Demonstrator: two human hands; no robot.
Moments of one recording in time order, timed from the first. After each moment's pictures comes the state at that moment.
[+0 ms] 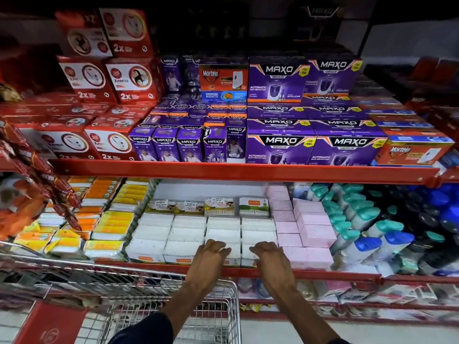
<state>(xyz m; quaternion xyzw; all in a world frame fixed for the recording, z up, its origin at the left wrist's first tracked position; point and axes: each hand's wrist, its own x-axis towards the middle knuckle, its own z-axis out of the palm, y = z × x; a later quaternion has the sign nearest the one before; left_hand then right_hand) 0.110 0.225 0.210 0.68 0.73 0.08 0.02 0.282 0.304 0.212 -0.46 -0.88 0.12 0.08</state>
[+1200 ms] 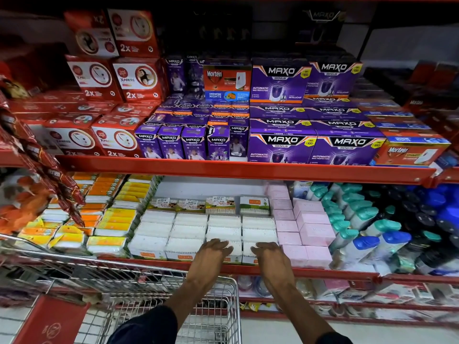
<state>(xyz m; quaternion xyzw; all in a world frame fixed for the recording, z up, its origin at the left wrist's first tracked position) 0.107 0.226 0.199 0.69 0.72 0.08 0.01 0.283 0.298 0.215 -0.48 -0.87 0.12 0.09</state>
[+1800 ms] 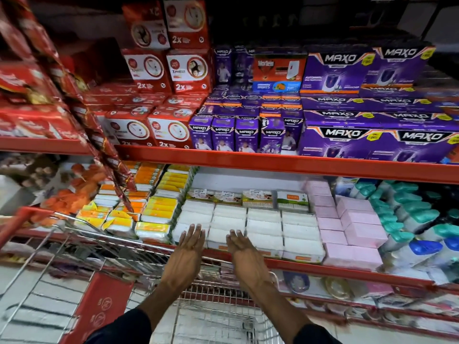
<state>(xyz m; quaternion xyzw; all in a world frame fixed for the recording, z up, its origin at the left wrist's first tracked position) -0.025 0.127 0.187 0.61 0.79 0.06 -0.02 0.147 0.224 0.206 -0.31 -0.93 0.15 0.10</state>
